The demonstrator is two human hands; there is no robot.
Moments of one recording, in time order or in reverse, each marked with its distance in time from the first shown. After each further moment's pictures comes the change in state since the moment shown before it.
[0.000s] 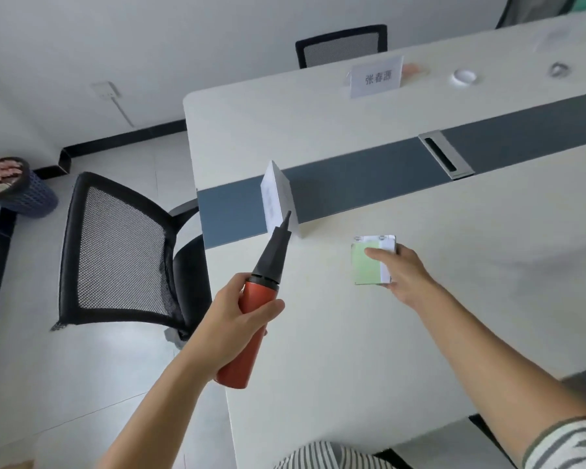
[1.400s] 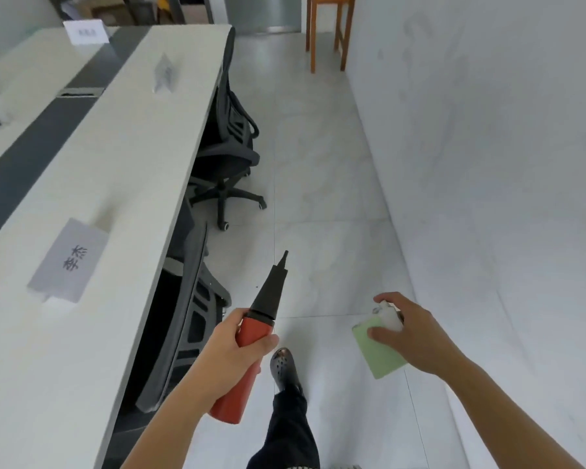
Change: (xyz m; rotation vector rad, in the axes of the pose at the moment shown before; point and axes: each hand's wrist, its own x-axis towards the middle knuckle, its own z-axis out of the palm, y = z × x) left_hand -0.286 0.022 0.526 0.682 -1.065 0.378; right_hand -0.514 0.359 -0.456 -0.074 0.921 0.139
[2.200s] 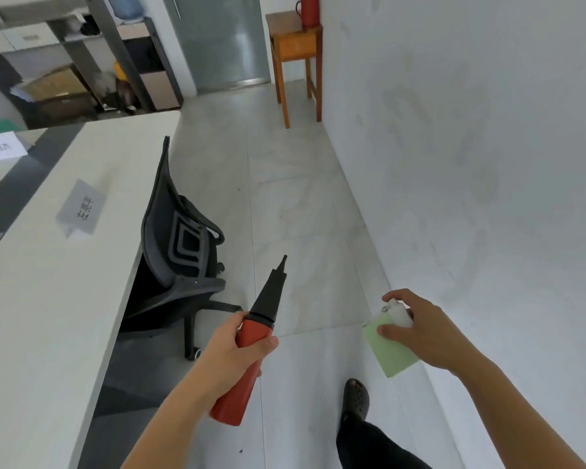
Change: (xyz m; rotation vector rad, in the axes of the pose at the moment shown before) left_hand 0.502 0.346 -0.040 0.051 -0.065 0.056; right_hand 0.504 -0.127 -0.267 0.097 0.078 0.003
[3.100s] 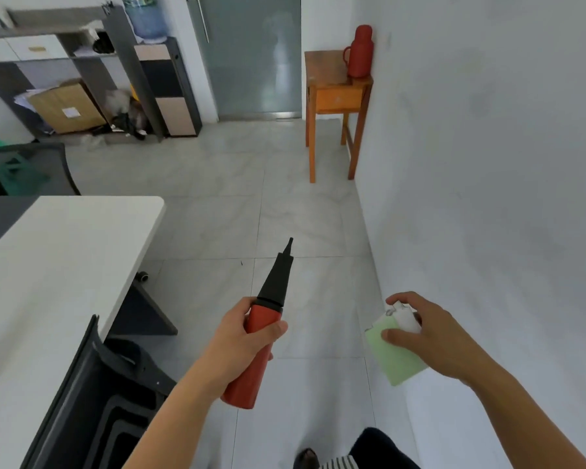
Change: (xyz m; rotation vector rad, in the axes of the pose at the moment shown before) left_hand 0.577 0.337 -0.155 -0.140 0.117 0.040; right_hand 0.631 -0.249 -0.201 -0.071 -0.091 -0.097
